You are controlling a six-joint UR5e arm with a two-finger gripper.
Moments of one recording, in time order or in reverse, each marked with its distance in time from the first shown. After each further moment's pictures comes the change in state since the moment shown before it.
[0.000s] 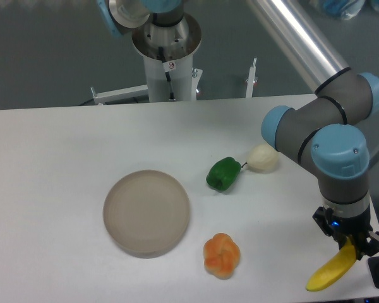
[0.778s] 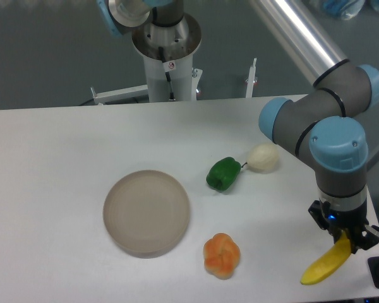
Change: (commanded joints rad) arm -0.003 0.077 -0.025 -0.147 -0.086 -0.026
